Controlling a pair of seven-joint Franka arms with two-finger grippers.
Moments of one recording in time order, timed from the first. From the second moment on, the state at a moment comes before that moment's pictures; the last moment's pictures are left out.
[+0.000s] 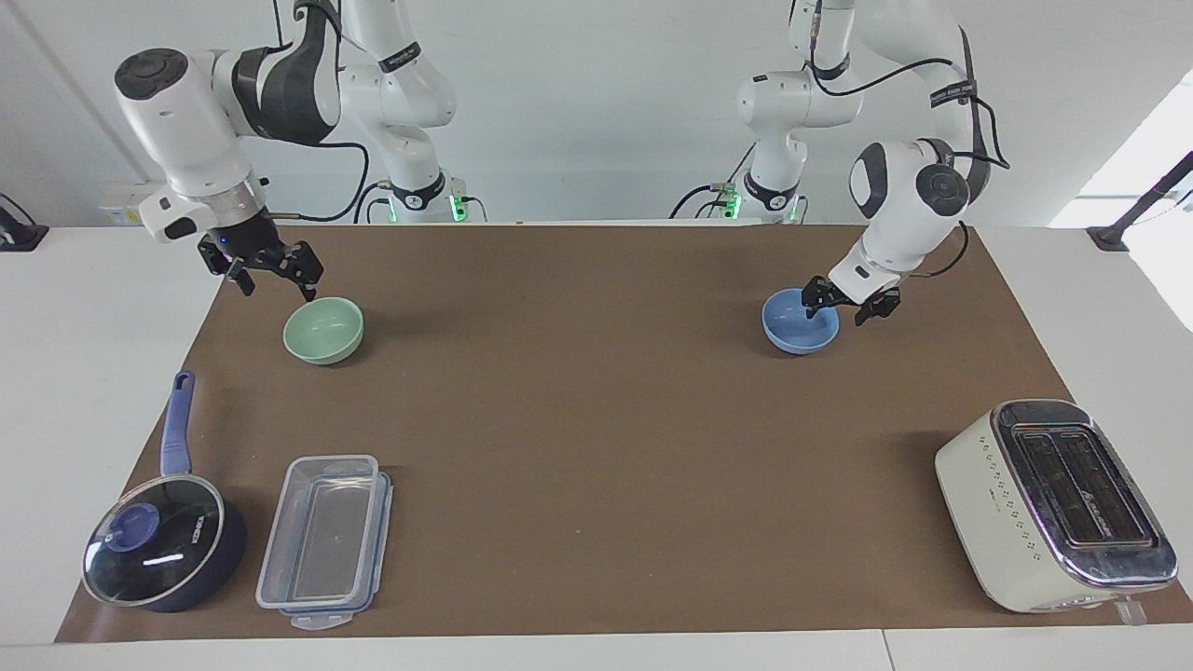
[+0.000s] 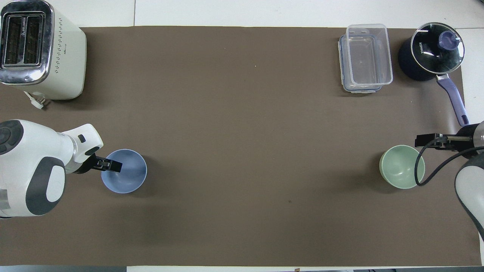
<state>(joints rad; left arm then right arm) -0.05 -0.09 -0.04 -2.37 -0.03 2.14 0.19 -0.19 -0.21 0.01 -2.20 -0.02 2.03 -0.02</state>
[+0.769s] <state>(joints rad) -0.05 -0.09 -0.04 -2.39 -0.03 2.19 0.21 -0.32 -0.09 0.01 -2.43 -0.02 2.37 -0.17</state>
